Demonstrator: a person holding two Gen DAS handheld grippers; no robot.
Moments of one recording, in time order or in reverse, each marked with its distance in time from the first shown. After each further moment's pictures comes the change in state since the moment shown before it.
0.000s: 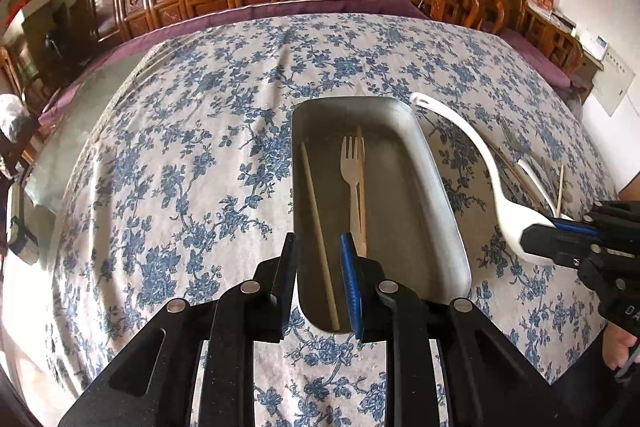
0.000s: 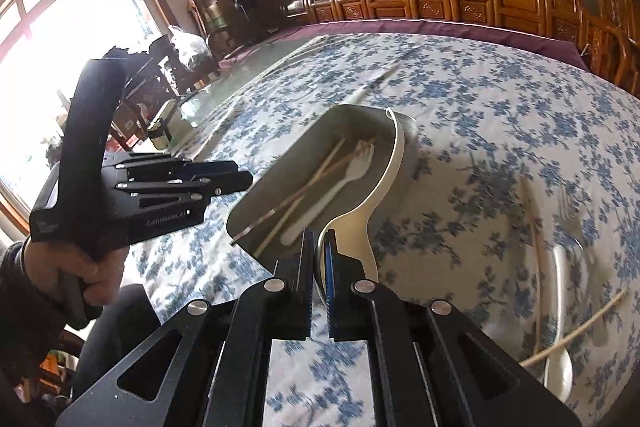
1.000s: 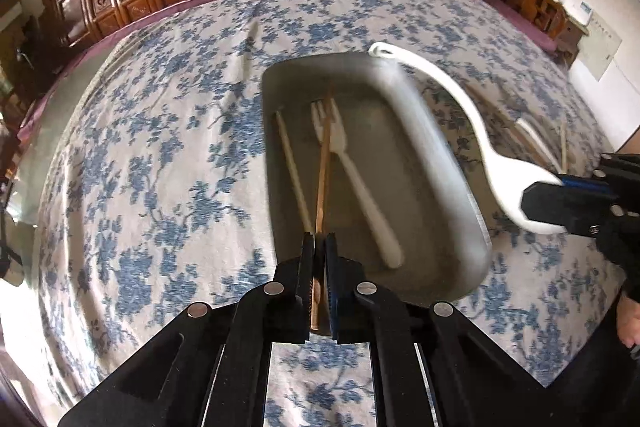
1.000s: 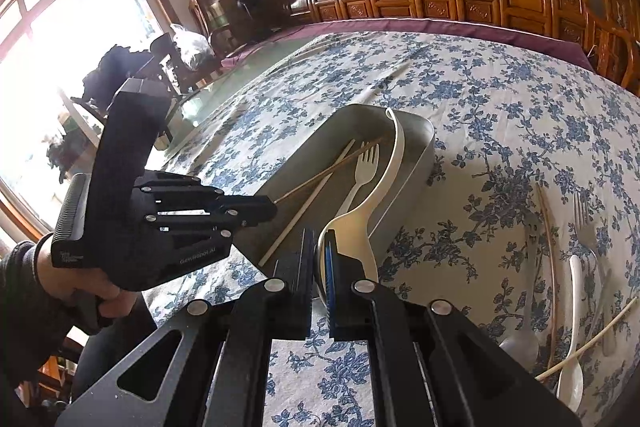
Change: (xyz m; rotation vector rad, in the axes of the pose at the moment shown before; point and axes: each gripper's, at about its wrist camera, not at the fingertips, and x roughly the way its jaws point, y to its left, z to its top) left arm 0.038 -0.007 -0.007 0.097 0.090 -0.030; right arm 0.015 0.006 0.004 -0.004 0.007 0.001
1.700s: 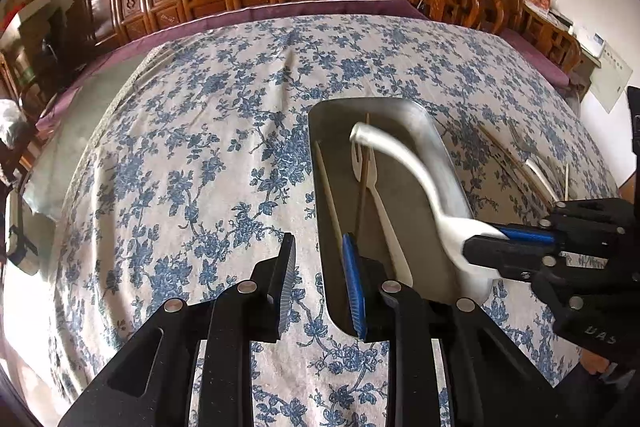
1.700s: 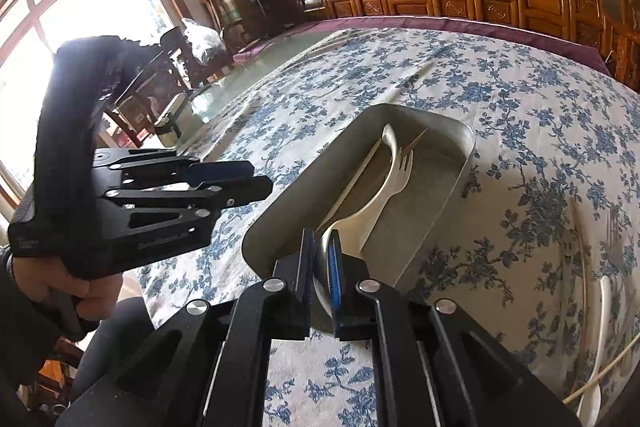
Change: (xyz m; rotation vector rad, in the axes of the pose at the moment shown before) left arm -0.033 0.022 0.005 -0.078 -0.101 0.028; right arm 0.033 0.013 0.010 -0.021 0.008 0.032
